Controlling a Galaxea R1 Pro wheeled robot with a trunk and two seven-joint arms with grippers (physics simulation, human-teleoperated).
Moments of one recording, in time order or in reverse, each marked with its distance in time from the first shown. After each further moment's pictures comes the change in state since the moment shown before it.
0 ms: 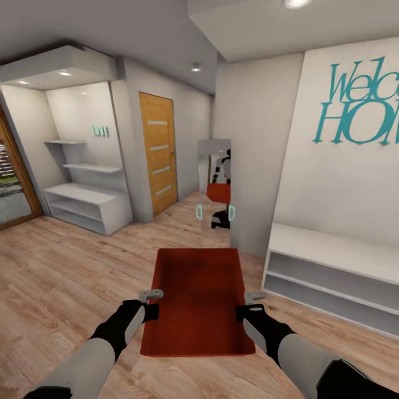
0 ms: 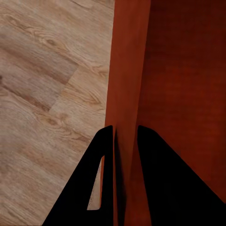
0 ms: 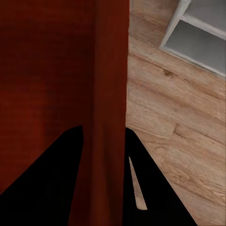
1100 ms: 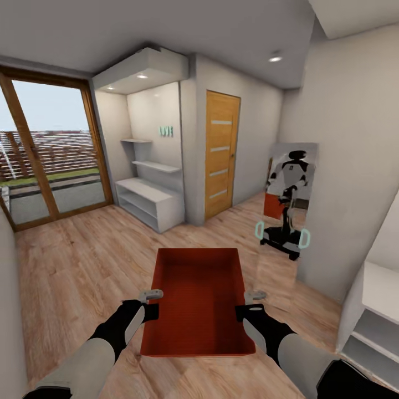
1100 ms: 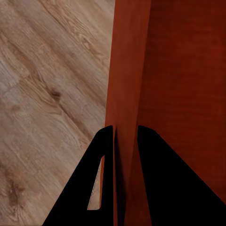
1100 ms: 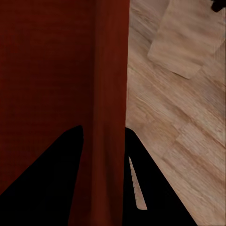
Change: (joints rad) left arm 0.000 0.000 0.000 0.000 0.003 -0.001 0.000; right arm 0.000 0.000 0.001 -0.003 0.000 0.002 -0.003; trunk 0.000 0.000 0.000
